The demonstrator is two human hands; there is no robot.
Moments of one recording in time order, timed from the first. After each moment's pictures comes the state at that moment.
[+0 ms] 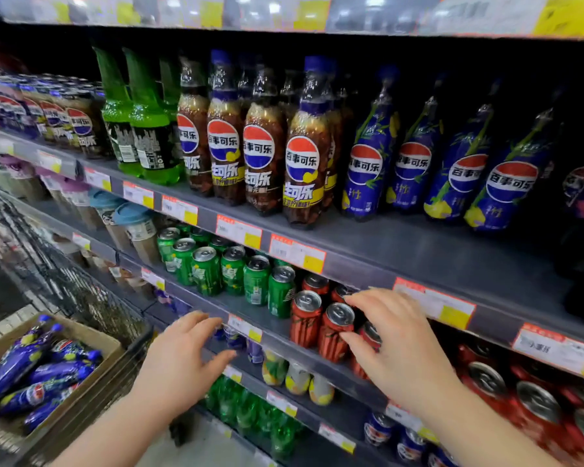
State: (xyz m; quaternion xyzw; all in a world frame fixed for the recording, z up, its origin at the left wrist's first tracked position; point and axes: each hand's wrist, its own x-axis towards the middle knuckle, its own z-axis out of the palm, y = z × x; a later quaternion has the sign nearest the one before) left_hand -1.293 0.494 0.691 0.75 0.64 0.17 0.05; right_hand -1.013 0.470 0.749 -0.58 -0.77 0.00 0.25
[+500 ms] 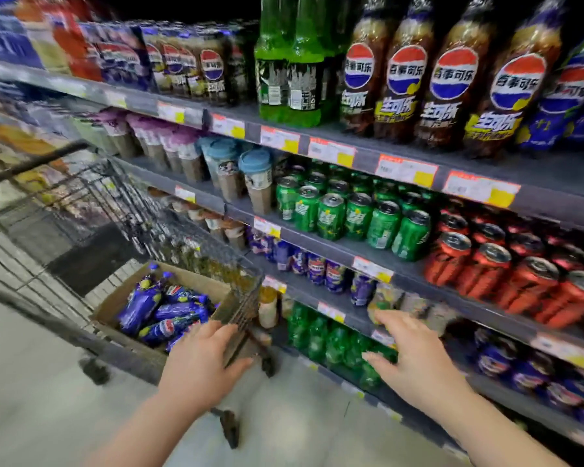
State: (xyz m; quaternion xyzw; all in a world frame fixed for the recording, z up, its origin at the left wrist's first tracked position) left_hand -1.555 0.419 0.638 0.73 0.68 -0.01 0.07; right_hand -1.261 0.417 0.657 -0.66 -0.73 0.15 0.11
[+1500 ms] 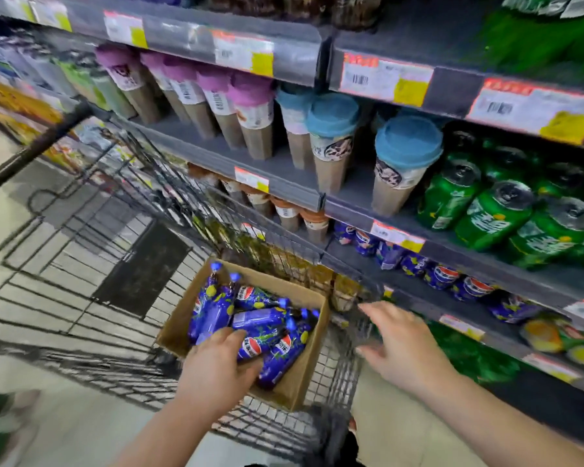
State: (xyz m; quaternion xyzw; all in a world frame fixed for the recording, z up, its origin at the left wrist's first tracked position) left_hand -1.796 0.638 0.566 0.67 0.71 -0.05 0.20; right_hand -1.530 0.660 0.571 -0.63 -0.73 0.27 -0.02
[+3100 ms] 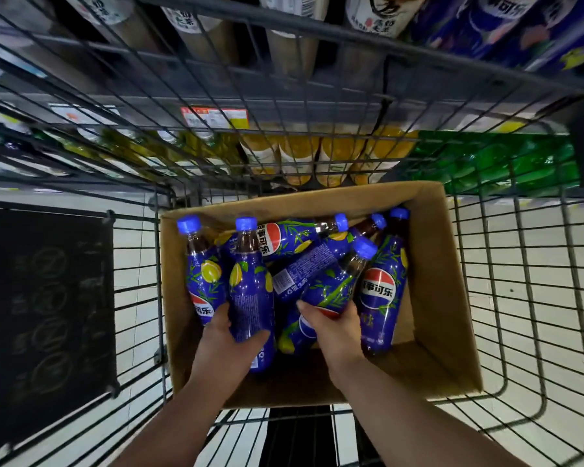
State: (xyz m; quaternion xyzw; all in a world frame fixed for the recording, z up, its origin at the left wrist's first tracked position) left_hand -1.981 0.783 0.289 0.49 0.70 -0.09 0.50; right_hand -1.854 0.716 0.238 -0.77 0.13 0.51 0.36
